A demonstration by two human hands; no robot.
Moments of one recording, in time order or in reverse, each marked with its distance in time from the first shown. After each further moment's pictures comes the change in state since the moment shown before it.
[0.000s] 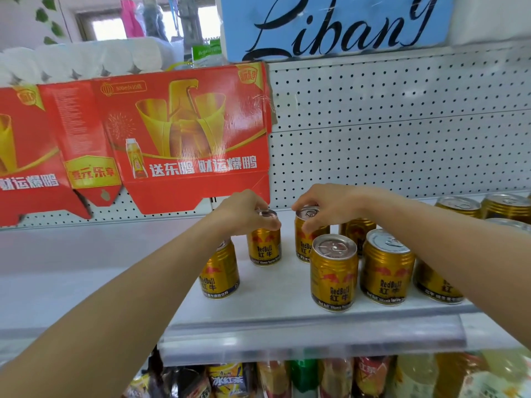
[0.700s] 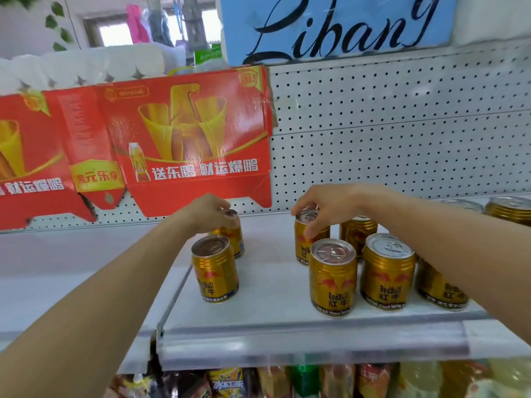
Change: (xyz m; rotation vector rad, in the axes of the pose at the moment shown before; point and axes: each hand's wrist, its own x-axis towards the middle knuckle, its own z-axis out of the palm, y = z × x) left_hand 0.008 -0.054 -0.026 -0.083 -0.014 -0.201; right_hand 0.001 0.000 -0.010 0.027 -0.055 -0.016
